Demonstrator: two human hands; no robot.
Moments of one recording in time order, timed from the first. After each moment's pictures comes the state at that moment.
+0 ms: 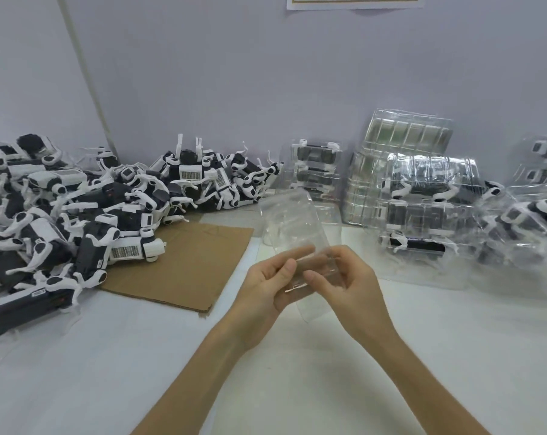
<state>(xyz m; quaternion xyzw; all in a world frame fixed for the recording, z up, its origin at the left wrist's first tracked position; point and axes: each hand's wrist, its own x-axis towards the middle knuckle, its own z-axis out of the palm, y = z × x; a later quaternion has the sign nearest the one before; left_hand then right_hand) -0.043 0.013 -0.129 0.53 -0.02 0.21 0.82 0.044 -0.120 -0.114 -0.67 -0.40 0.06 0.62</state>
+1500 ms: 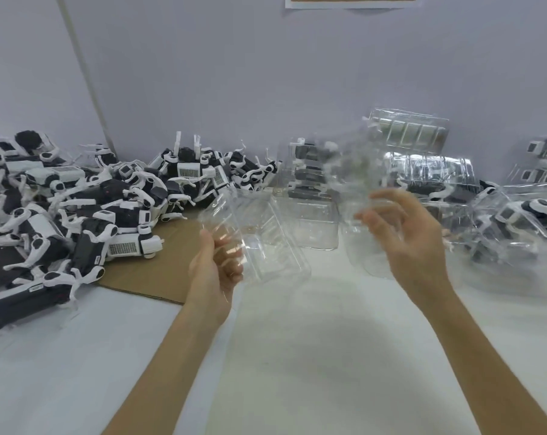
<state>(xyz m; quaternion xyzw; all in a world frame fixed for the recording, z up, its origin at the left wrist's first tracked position) -0.057 0.051 -0.114 0.36 0.24 0.41 0.81 0.089 -0.153 -0.058 -0.64 -0.44 -0.10 0.63</state>
